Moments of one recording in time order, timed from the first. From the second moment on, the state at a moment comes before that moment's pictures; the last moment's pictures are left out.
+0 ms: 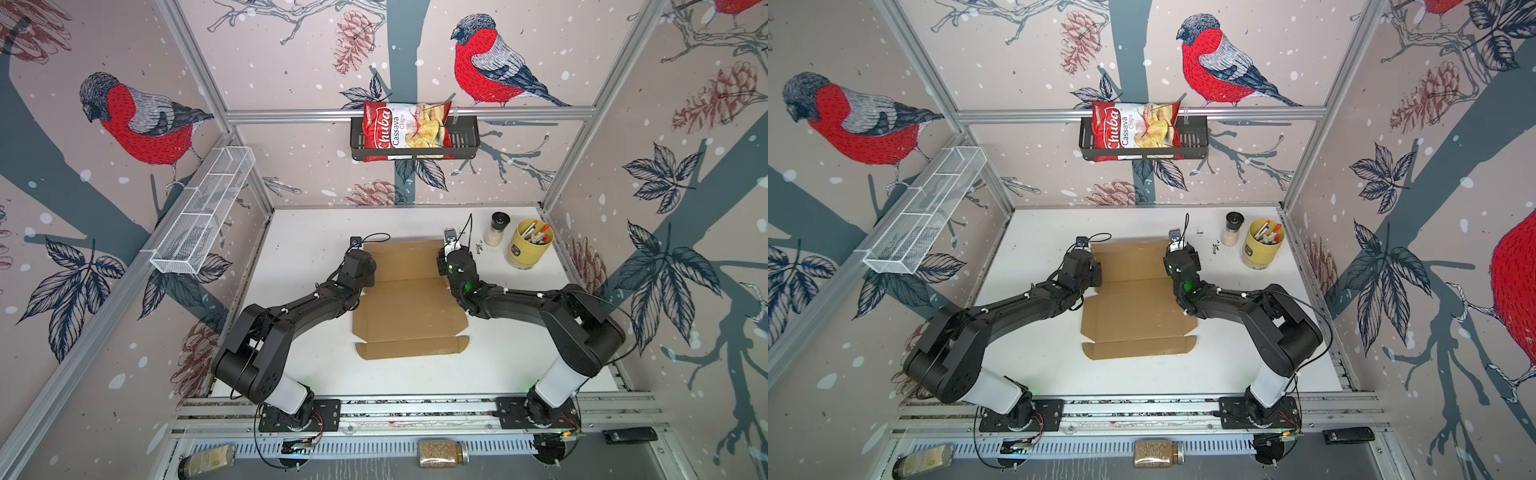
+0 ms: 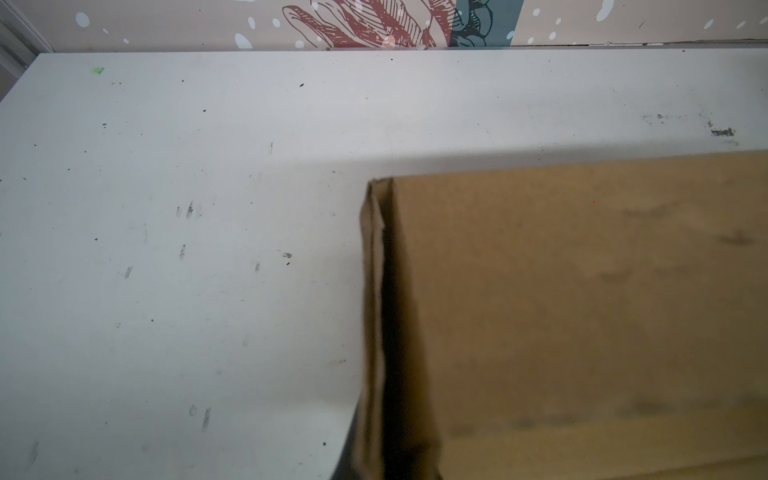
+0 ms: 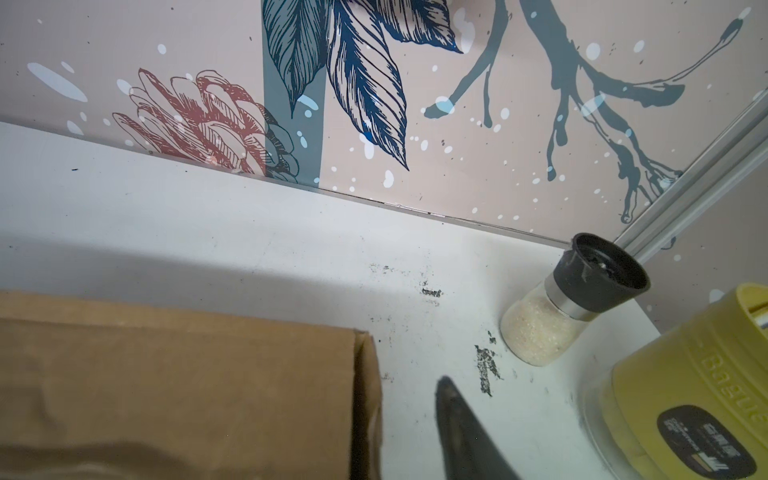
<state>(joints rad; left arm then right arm) -0.48 1.53 0.79 0.08 -0.32 -0.29 0.69 1.67 0.81 0.56 0.61 -0.08</state>
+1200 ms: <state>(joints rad) -0.49 2.11 1.79 -0.99 -0.09 0.00 0.40 1.72 1.11 -0.17 -0.50 0.19</state>
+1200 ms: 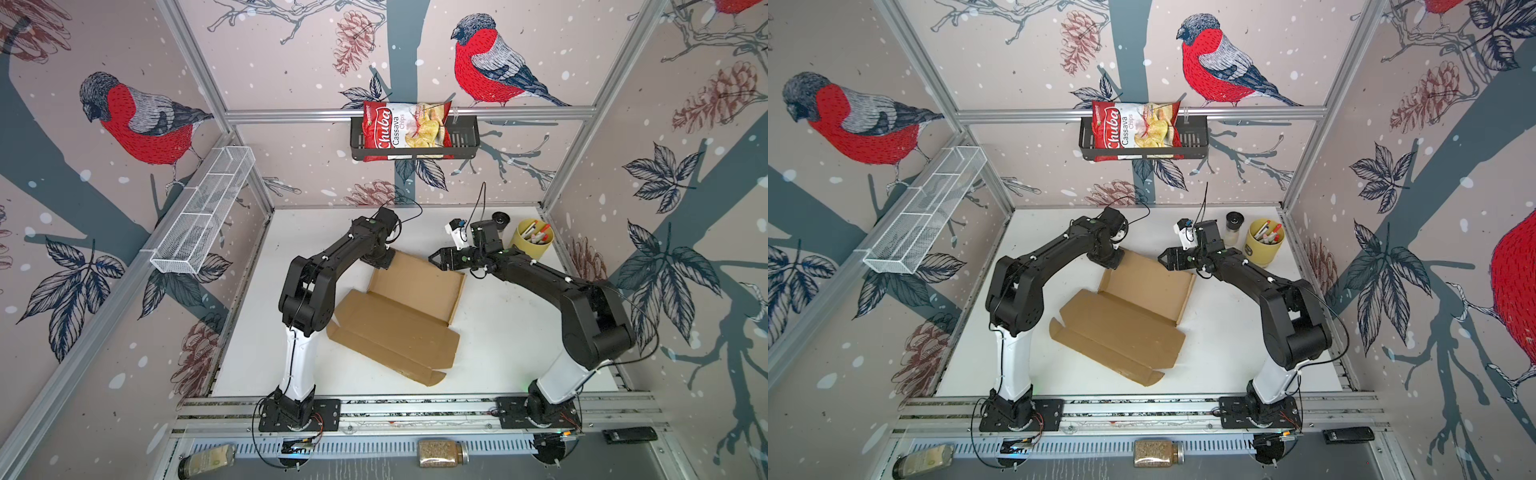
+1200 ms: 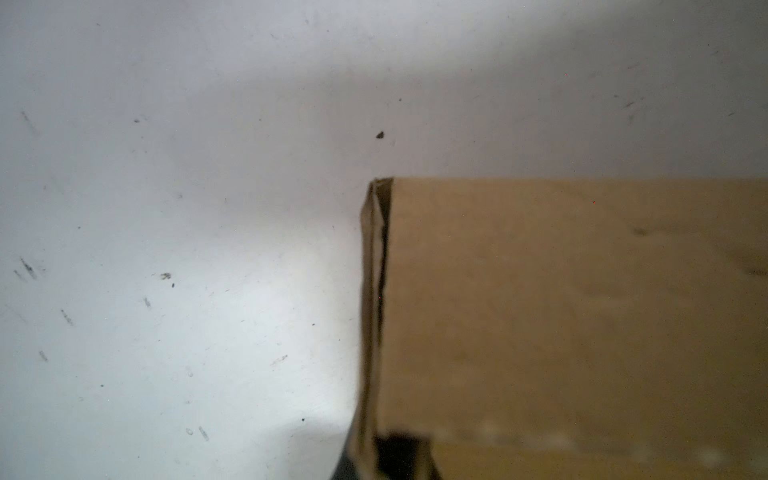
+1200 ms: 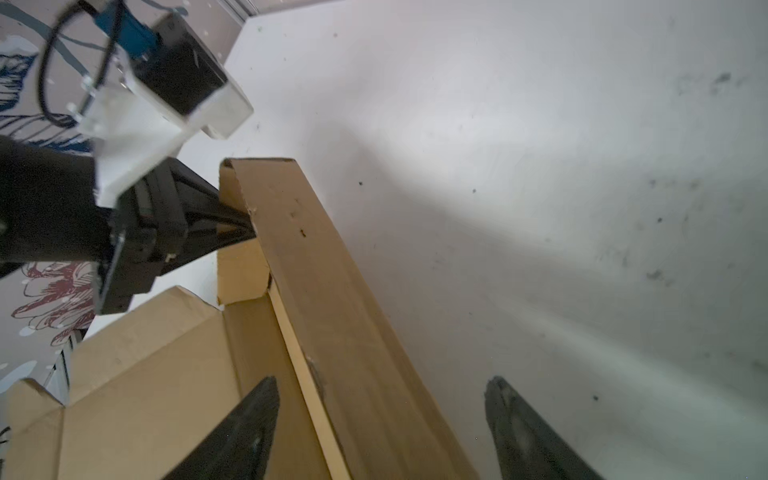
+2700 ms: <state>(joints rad) -0.52 1.95 1.99 -0.96 0.02 0.01 0.39 1.63 0.69 0.08 -0.39 0.65</state>
